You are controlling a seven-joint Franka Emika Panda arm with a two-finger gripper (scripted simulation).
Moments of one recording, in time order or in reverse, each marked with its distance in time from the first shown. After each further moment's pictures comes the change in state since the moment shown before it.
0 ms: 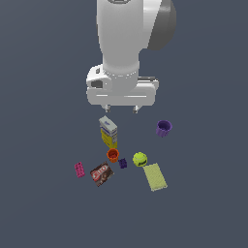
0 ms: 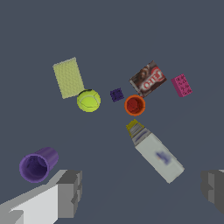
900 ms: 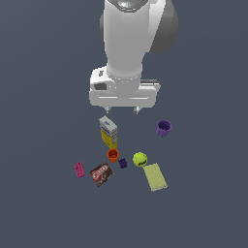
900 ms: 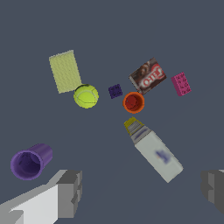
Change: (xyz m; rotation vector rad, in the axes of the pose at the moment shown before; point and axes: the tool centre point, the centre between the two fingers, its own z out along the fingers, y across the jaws) arm -0.003 -0.002 0.008 -0.037 -0.021 -0.029
